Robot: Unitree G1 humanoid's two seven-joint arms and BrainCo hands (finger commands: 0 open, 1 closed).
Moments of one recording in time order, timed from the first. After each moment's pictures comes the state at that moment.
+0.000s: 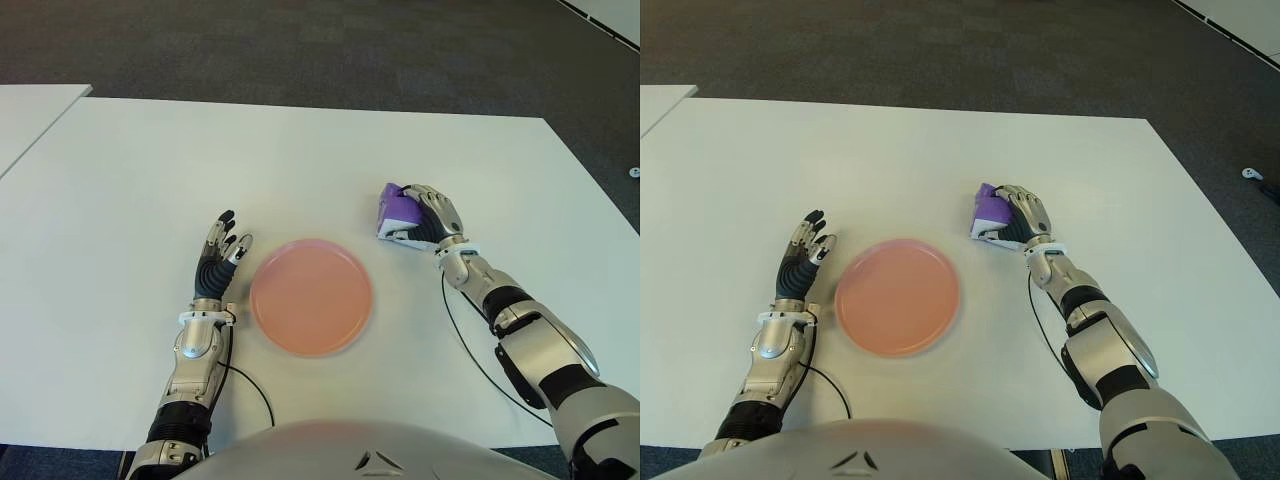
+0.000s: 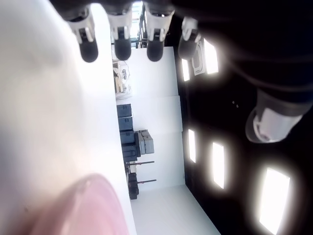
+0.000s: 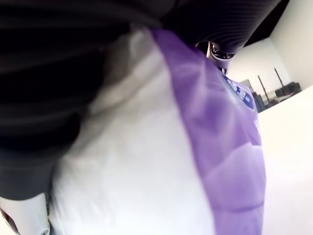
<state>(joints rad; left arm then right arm) 0.09 0.07 0.07 0.38 0.02 -0.55 0.03 -0.65 -0.46 0.53 1.23 -0.56 -0.58 -0.56</state>
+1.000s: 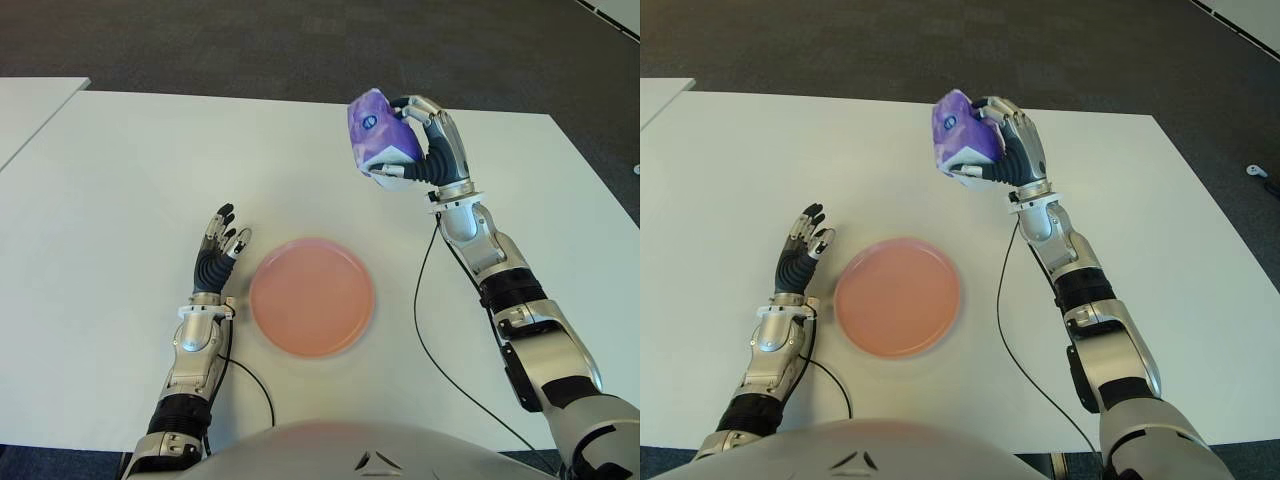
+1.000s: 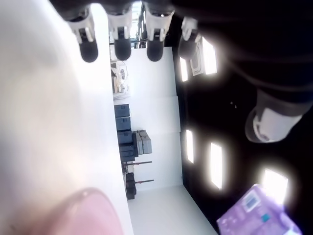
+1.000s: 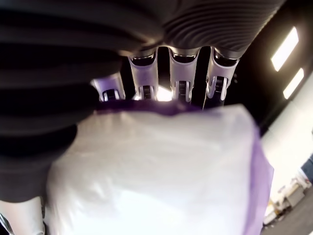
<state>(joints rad) 0.06 0.07 0.07 0.40 0.01 -0.57 0.02 -0.57 -0.42 0.22 0.39 -0.48 -0.55 -0.41</state>
